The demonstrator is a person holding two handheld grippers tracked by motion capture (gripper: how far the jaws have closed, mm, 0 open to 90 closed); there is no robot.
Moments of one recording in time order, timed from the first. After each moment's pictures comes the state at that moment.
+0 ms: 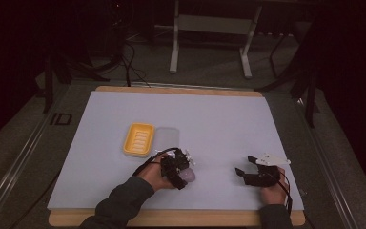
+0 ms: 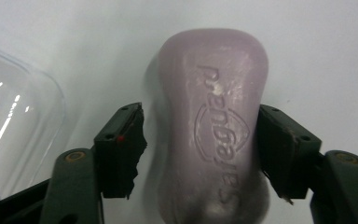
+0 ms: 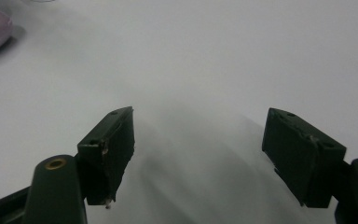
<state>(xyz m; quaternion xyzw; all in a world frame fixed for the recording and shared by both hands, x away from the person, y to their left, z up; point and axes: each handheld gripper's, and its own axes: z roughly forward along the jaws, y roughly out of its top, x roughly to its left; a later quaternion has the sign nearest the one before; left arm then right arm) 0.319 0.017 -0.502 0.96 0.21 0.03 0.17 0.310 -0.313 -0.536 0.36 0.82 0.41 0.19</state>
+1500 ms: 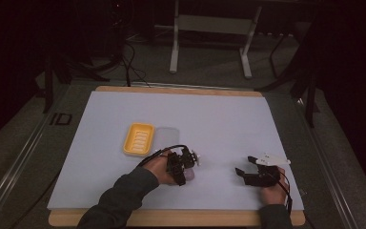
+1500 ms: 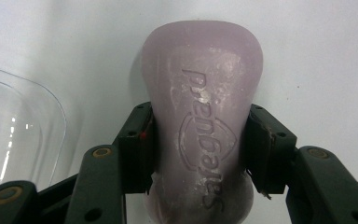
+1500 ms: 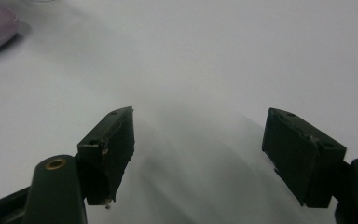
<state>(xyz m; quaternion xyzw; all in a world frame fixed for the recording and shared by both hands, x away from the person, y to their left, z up) 0.331 -0.003 -0.499 0.98 0.17 0.01 0.08 0.310 -0.313 -0.536 0.36 0.82 0.41 0.19</state>
